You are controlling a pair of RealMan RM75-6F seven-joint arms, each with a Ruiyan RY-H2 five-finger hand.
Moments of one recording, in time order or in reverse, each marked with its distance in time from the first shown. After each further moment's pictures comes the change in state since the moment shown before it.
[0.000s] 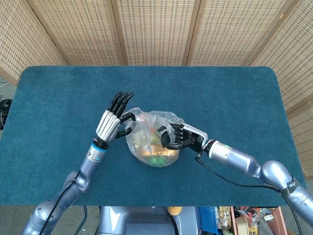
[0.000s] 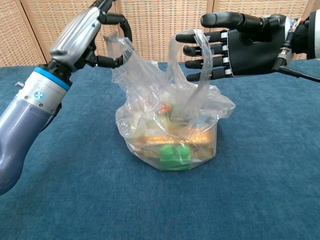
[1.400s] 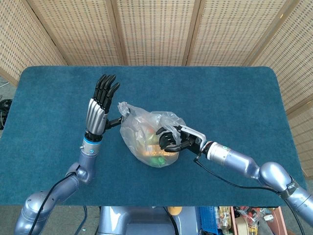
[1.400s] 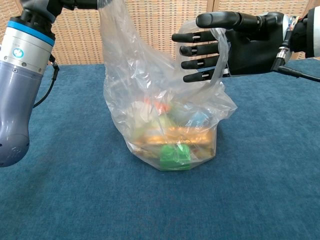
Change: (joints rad) left arm -0.058 0.136 -0.096 -0.218 -0.042 0.166 0.020; right arm 0.007 0.018 -0.011 -0.043 -0.006 0.032 -0.005
